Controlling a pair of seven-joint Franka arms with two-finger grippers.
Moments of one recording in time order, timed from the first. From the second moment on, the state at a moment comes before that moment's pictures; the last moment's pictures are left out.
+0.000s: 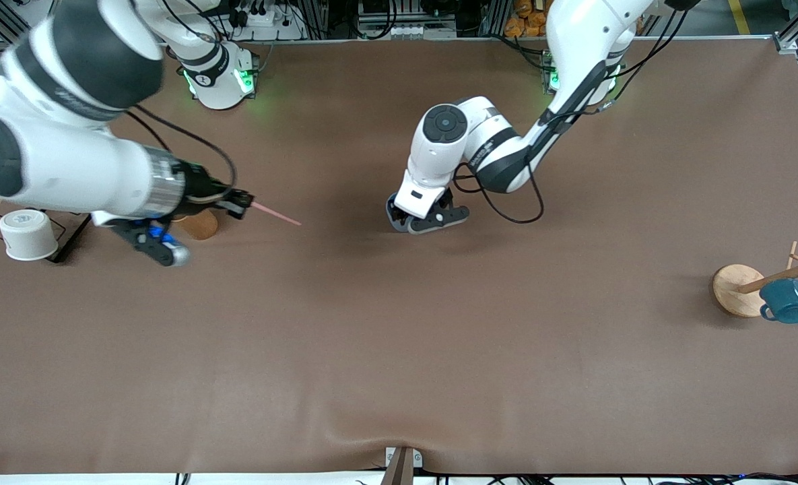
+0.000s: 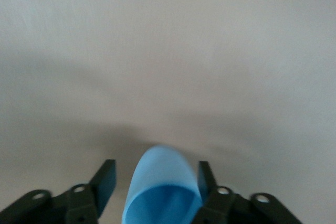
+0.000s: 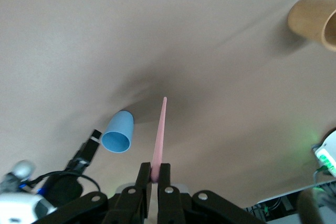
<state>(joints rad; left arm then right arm) -0.30 0.52 -0.54 -1.81 0.29 2.40 -1.30 0.17 0.40 0.22 -1.21 0.29 1.39 0.97</state>
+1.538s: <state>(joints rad) 0.21 0.21 -0.54 -1.63 0.13 1.92 -0.52 0.46 0.48 0.22 -1.51 0.43 1.89 1.40</state>
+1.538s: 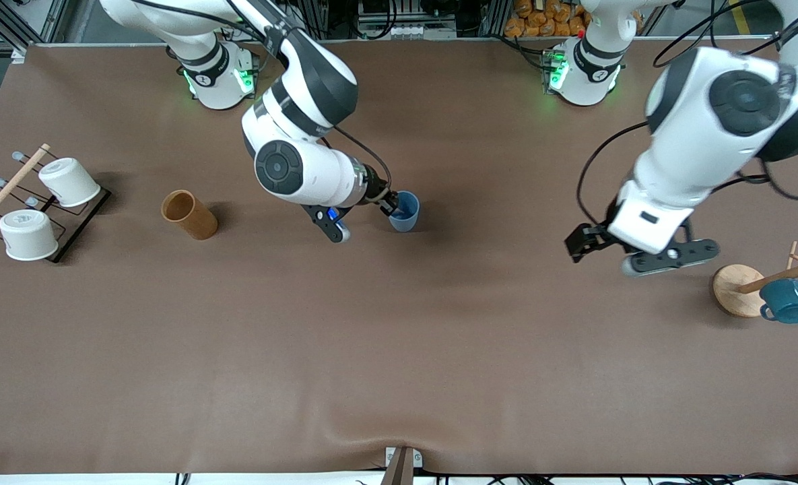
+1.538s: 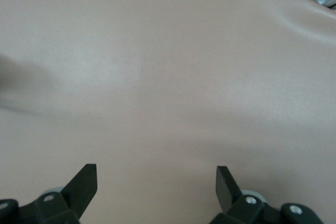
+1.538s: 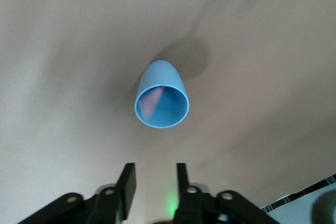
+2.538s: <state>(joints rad) 0.14 0.11 -0.32 -1.51 0.11 1.66 -0.26 0.06 0.40 0.23 -1.13 0.17 1.27 0.80</state>
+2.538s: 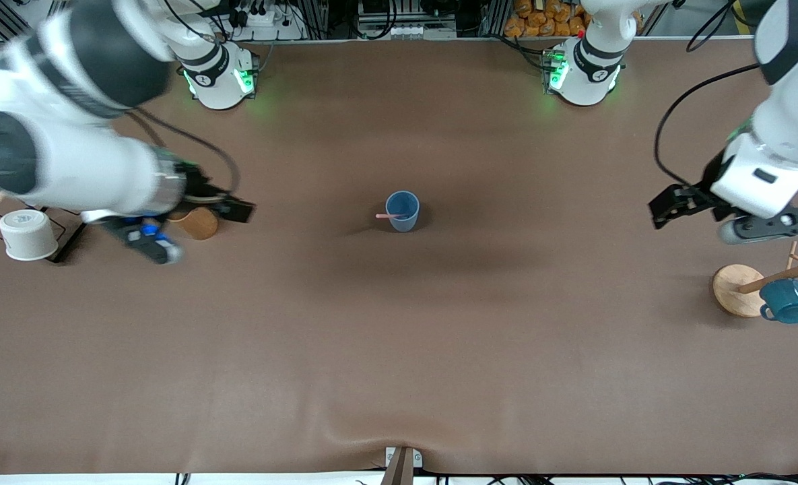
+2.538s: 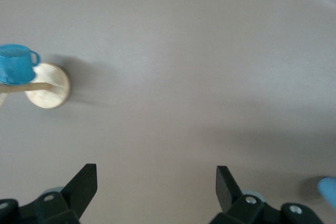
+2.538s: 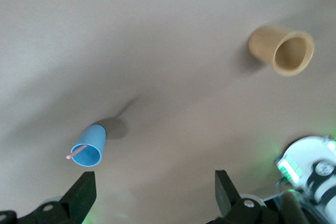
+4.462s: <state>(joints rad) 0.01 -0.02 -0.09 -1.52 0.01 1.49 -0.13 -0.03 -0.02 0.05 -1.59 0.07 1.57 0.14</state>
